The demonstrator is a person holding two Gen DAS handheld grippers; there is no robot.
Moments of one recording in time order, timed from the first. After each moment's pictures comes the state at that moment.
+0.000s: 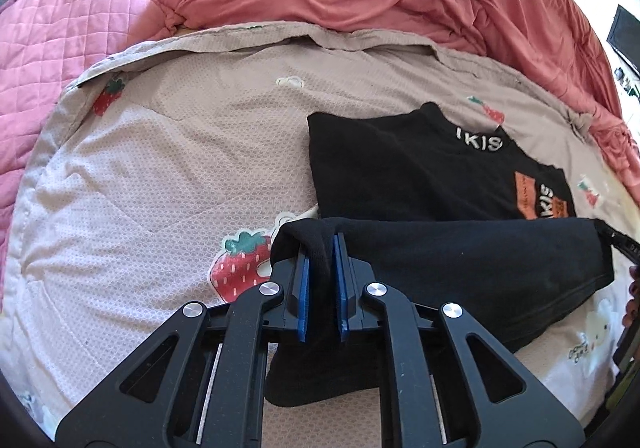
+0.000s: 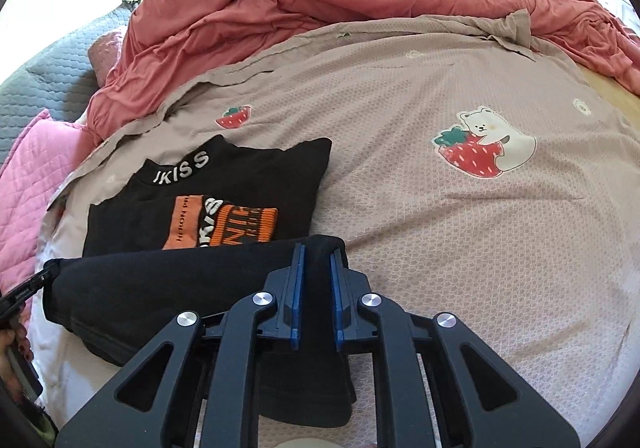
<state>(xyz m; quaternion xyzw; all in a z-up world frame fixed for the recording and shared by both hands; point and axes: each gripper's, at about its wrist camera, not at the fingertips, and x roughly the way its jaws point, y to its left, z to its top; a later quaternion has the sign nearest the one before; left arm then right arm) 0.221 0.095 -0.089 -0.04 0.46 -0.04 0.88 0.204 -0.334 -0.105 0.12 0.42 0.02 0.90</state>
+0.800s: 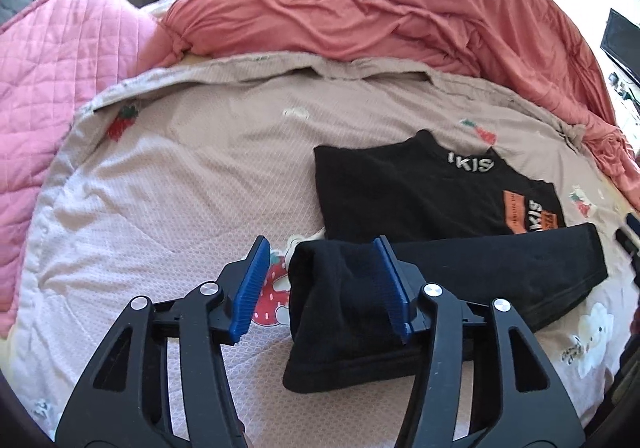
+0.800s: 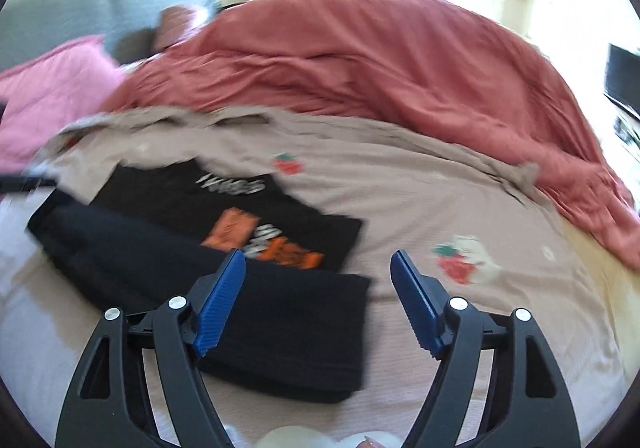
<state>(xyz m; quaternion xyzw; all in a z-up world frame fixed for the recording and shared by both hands) 0.210 0.103 -0.055 -0.04 0.42 -0.05 0.90 0.154 -0.258 -0.052 -0.09 0.31 0.06 0.94</state>
